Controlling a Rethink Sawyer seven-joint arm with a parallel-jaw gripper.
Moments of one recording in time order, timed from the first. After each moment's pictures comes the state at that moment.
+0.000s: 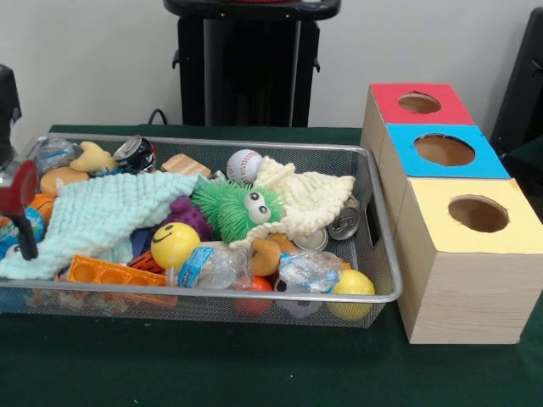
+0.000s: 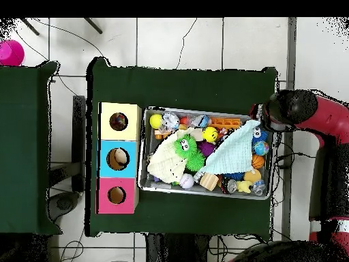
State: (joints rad) arm -0.76 -0.37 0.42 0.98 -0.51 1.07 1.57
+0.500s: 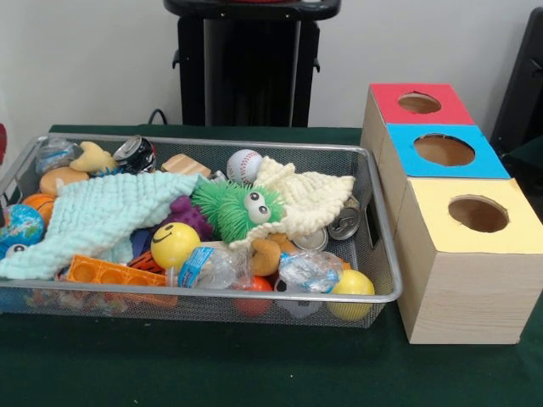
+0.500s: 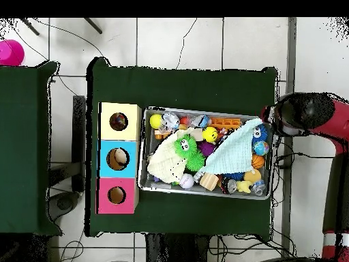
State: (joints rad) arm -0.79 -0.44 0.41 1.02 -0.51 1.07 1.57
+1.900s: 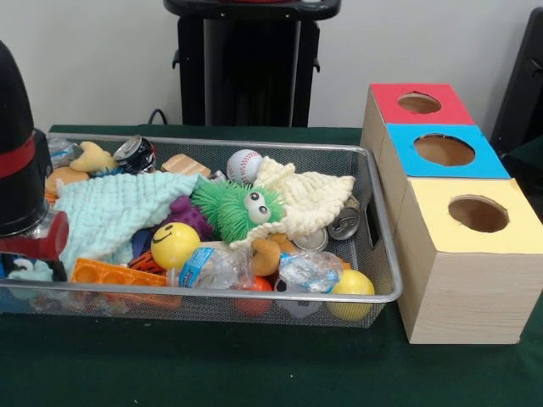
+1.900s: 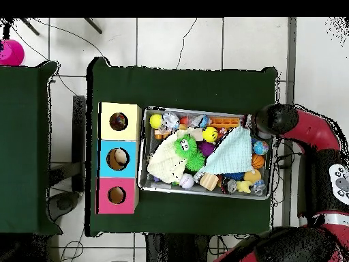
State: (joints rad) arm -0.78 -0.24 0.40 0.99 -0.52 0.94 1.57
